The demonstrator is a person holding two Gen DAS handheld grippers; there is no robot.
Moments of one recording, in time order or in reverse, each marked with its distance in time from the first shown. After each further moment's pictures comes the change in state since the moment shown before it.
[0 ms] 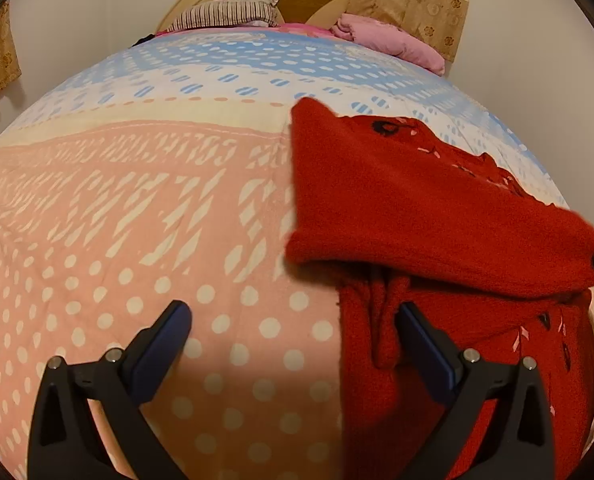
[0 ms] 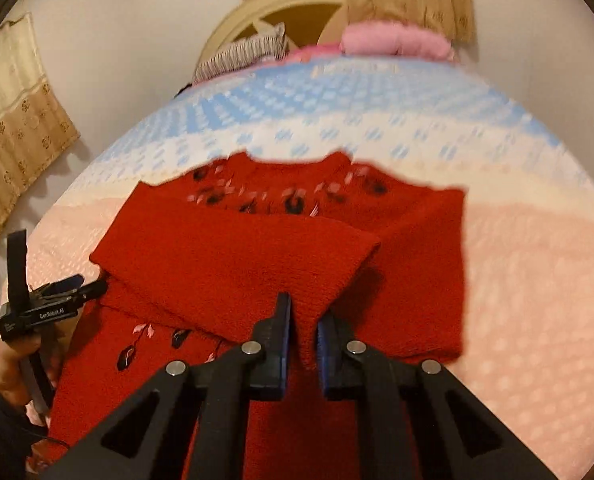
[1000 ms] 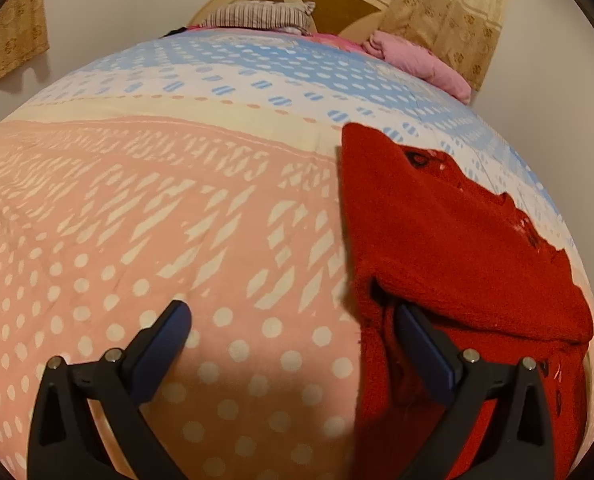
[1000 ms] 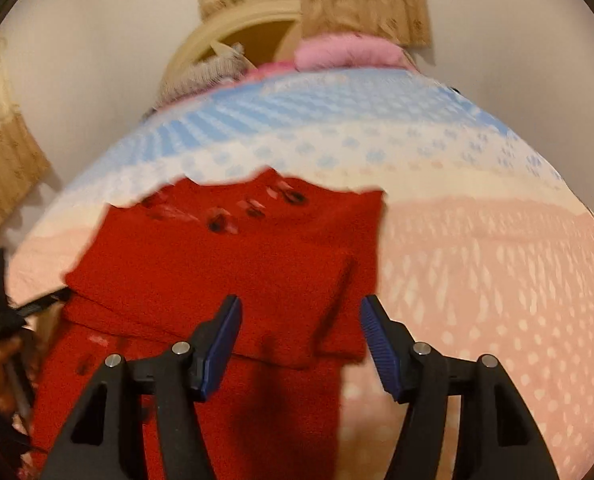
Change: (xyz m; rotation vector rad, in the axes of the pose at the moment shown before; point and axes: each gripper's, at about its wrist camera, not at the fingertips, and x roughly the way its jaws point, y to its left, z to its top) left arm 0.006 0.017 0.010 -0.135 -0.042 0.017; right arm -0.016 -0.039 -0.005 0.073 -0.055 -0.023
